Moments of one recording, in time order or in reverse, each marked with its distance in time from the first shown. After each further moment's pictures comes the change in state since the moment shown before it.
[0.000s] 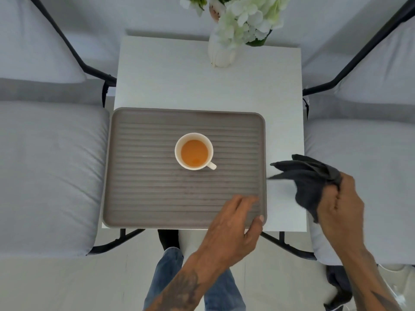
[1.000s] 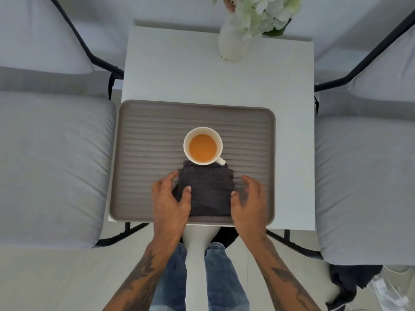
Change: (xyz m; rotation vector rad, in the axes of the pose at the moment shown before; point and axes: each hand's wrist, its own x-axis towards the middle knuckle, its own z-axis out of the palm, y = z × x) left_hand -0.007 -0.090 -0.065 -0.200 0.545 -0.470; right_hand -0.061 0.000 0.157 0.059 -0.221 -0.062
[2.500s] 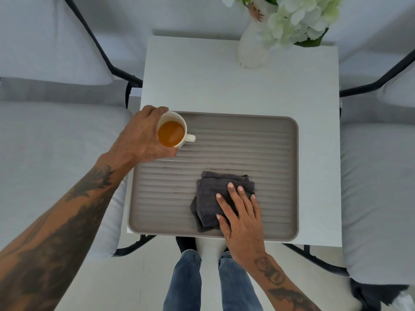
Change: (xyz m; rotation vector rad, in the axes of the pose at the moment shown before) left_hand 0.182 0.067 -0.105 0.780 -0.236 0.569; right_hand -0.013 0.032 0.066 -0.610 -0.084 -0.590
